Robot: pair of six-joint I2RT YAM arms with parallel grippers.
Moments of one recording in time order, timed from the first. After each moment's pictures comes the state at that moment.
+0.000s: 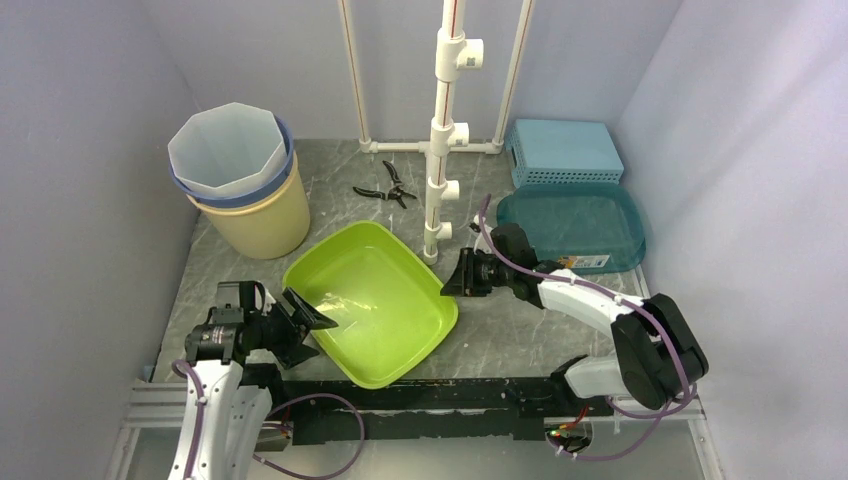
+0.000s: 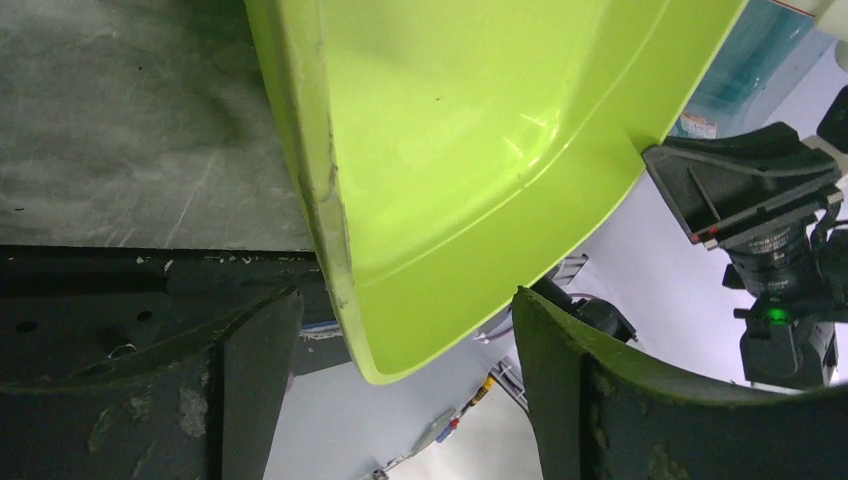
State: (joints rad) left arm 0.06 0.51 0.52 -1.10 0.56 -0.83; right arm 0.52 1.34 0.61 -0.02 -0.53 0.59
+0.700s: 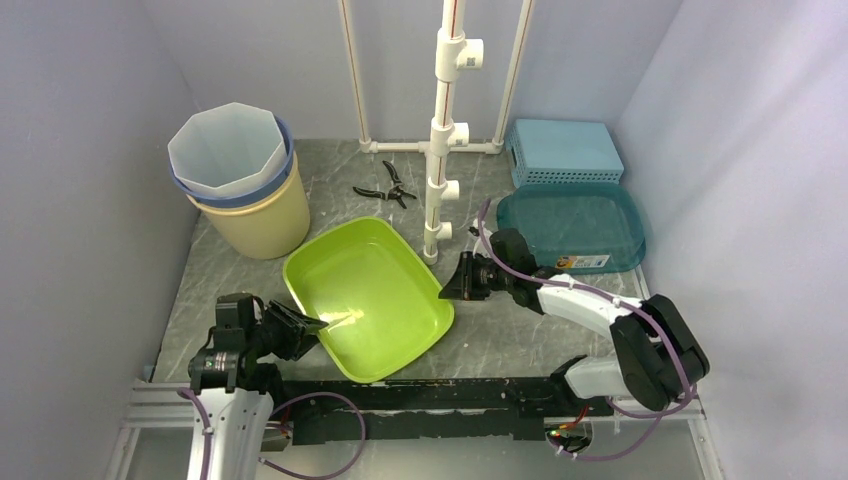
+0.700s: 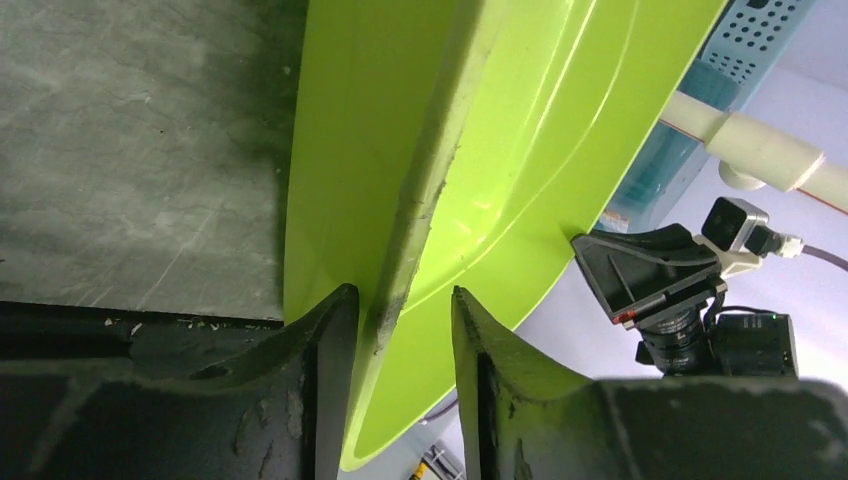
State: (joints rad) left arm 0.06 0.30 0.41 -1.01 0.47 -1.08; right arm 0.54 1.32 0.56 0.05 -0.52 0.62
